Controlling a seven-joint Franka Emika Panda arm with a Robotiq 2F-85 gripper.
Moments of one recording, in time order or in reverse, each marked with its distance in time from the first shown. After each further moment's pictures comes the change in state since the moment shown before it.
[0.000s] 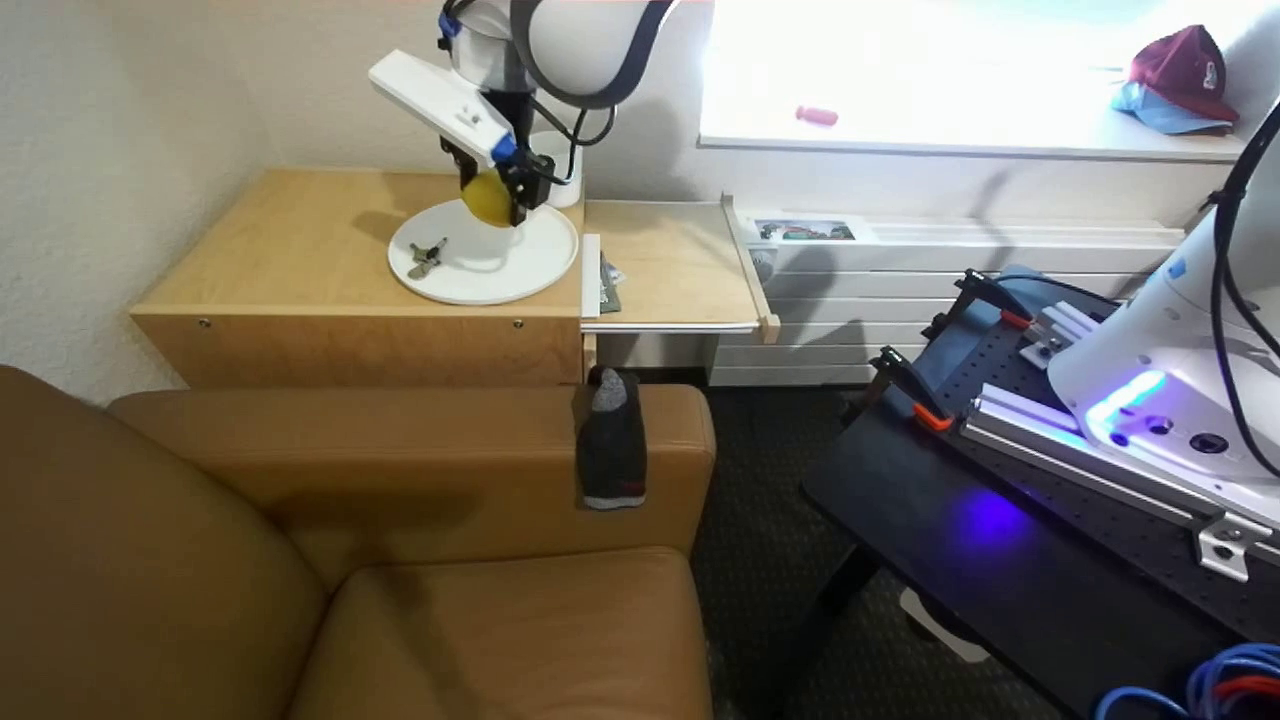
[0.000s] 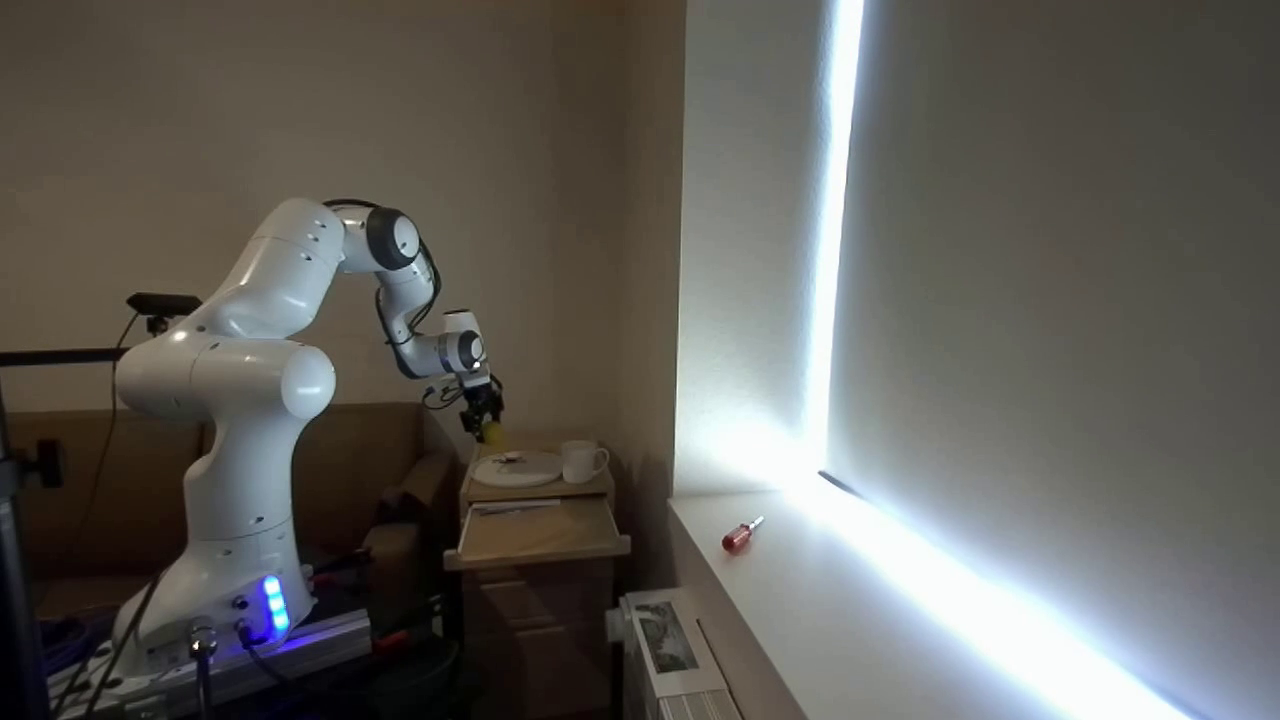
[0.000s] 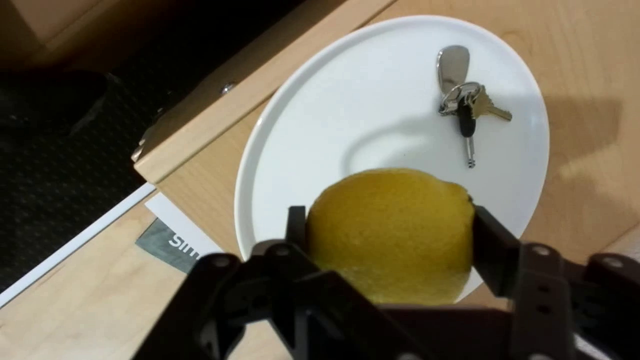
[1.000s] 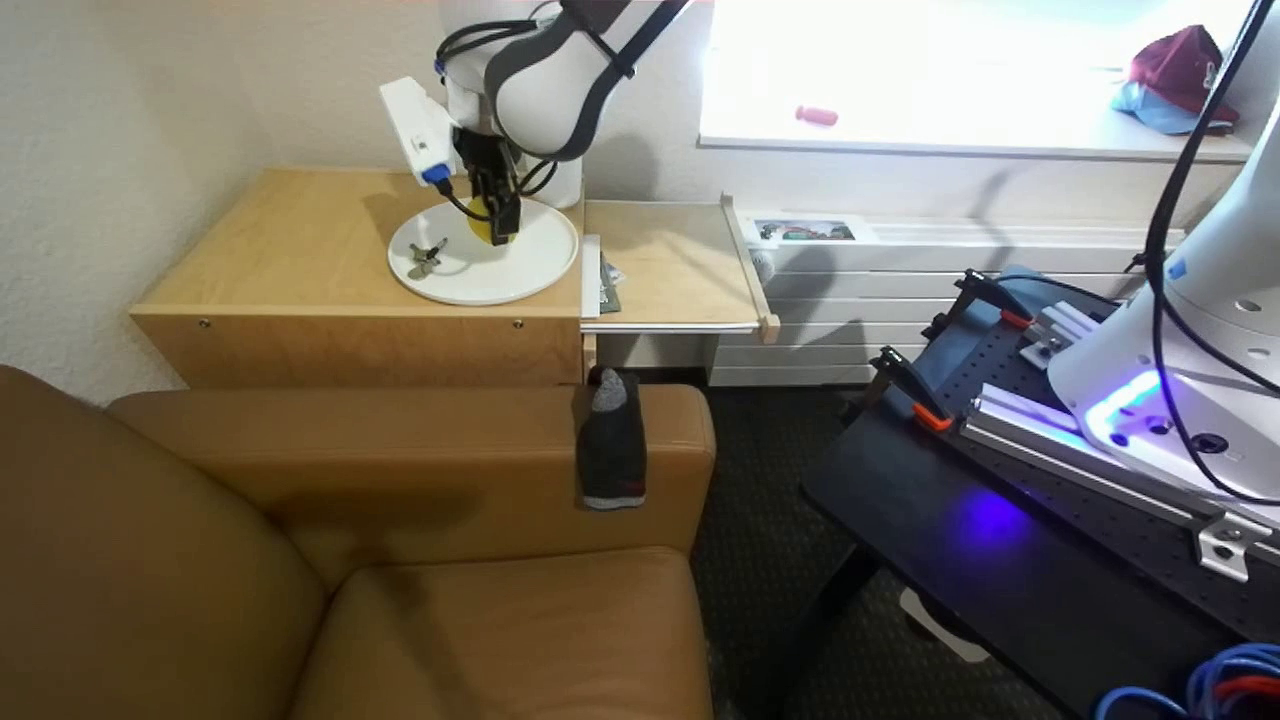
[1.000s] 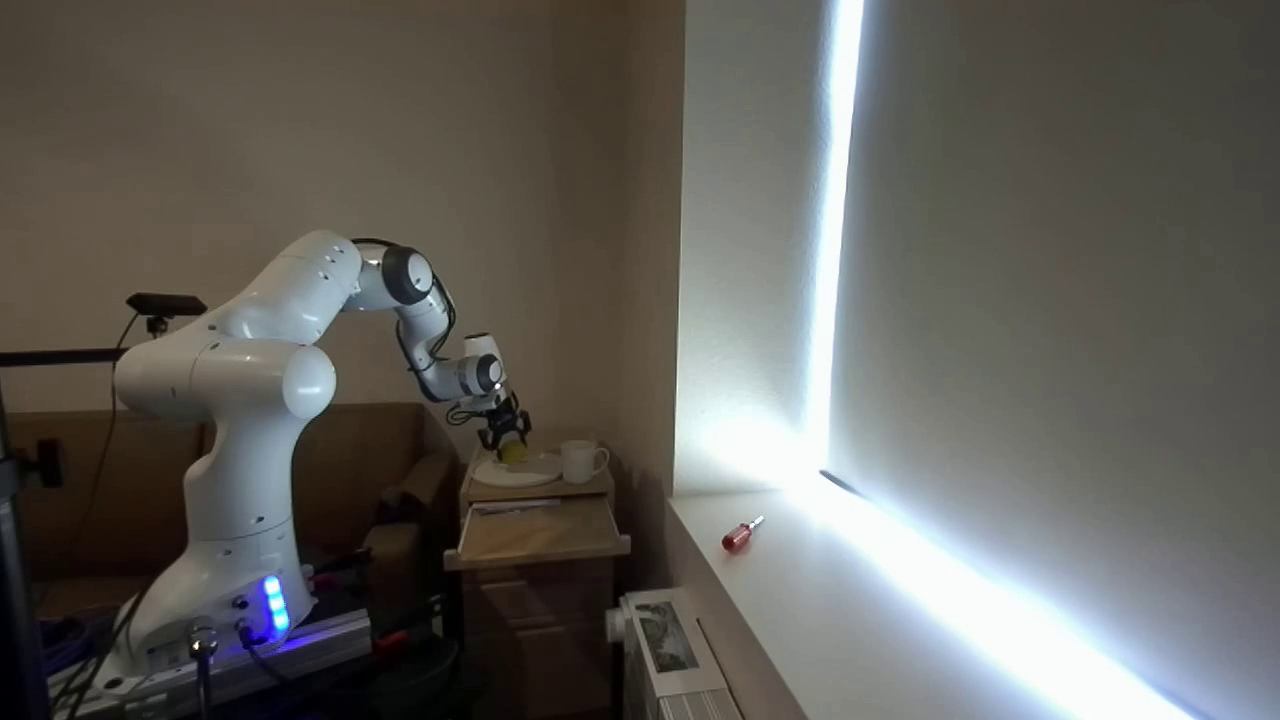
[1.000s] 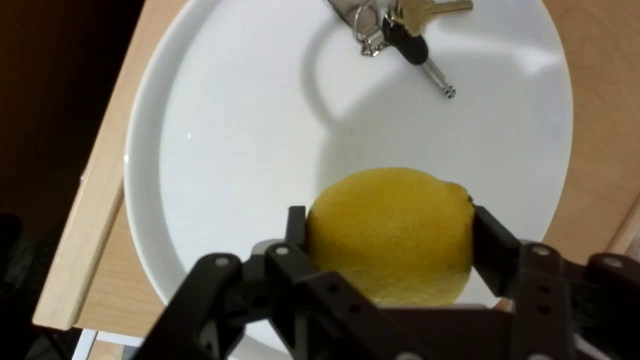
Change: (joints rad) arm 0.013 0.238 -0.085 0.240 0.066 -0.003 0.442
